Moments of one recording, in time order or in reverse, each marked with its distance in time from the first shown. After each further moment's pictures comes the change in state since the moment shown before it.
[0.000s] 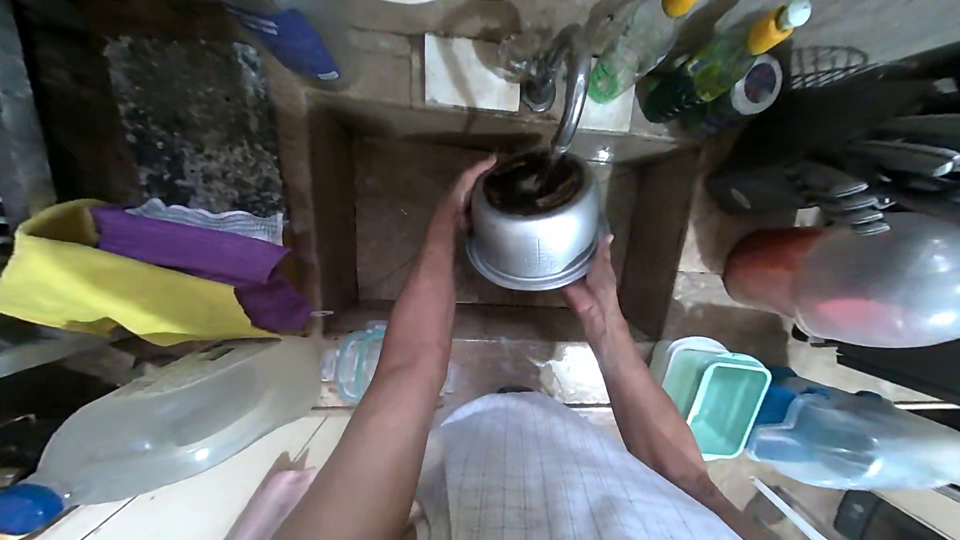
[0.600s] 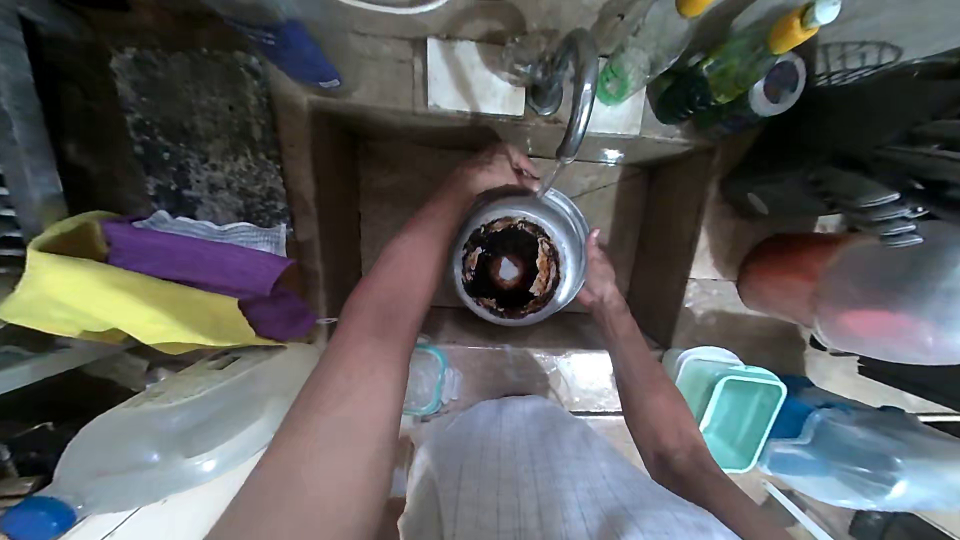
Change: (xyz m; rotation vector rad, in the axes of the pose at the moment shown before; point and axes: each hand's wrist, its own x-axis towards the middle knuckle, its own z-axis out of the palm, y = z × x) left_hand 0.020 0.063 0.036 1.349 -0.335 0.292; right_hand 0.060 0.000 -0.040 -0.561 -0.118 -0.020
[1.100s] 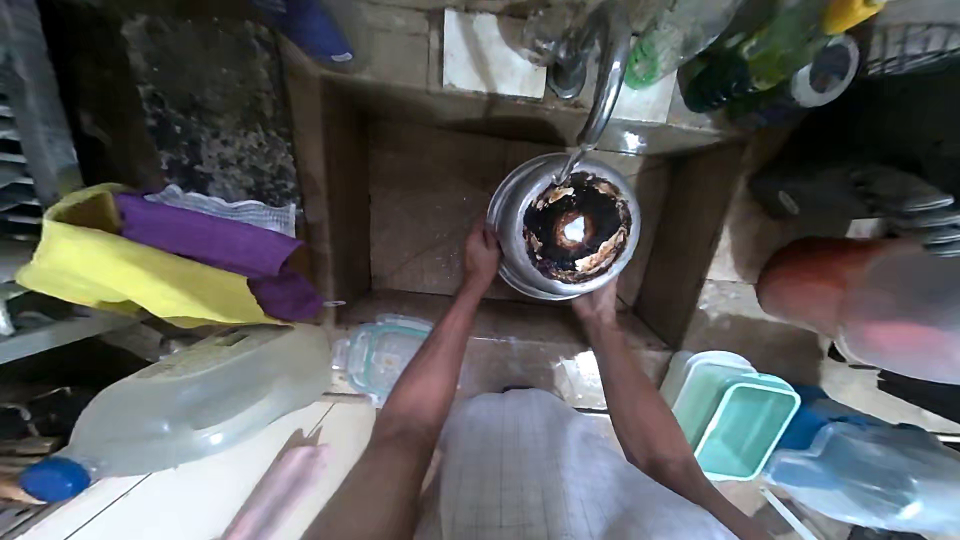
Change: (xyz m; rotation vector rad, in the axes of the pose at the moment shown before) left_hand -0.086 -0.044 0.165 -0.422 0.784 -0.446; right_hand 0.004 0.068 -0.021 0.605 0.040 -0.076
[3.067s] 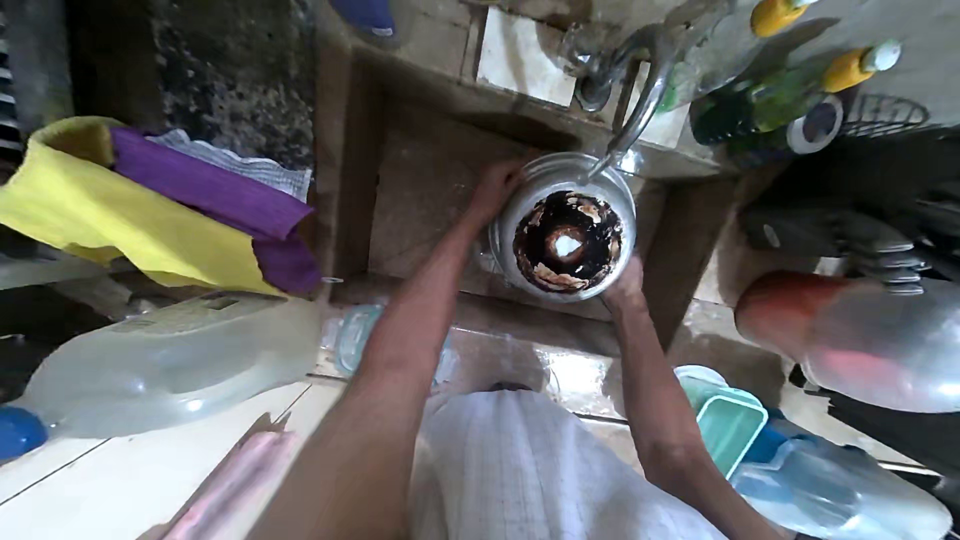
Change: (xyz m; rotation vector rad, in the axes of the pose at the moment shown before) left_hand 0.086 0.049 -0.039 0.161 -0.287 0.349; right_hand 0.018 -0.061 0.030 -0.715 0.033 -0.098
